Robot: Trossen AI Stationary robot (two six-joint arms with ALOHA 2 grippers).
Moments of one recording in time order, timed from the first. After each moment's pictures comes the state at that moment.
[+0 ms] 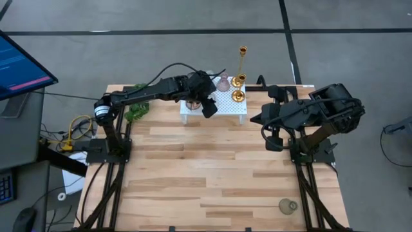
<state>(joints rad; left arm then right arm) 0.30 1.61 1.68 -0.67 -0.13 0.00 0.35 1.58 2.33 -1.57 0.49 0.14</state>
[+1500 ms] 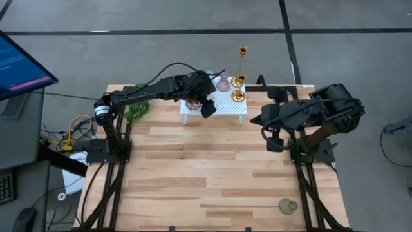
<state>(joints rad) 0.31 1.62 1.68 -0.70 -0.13 0.05 0.35 1.58 2.33 -1.57 0.47 0.13</state>
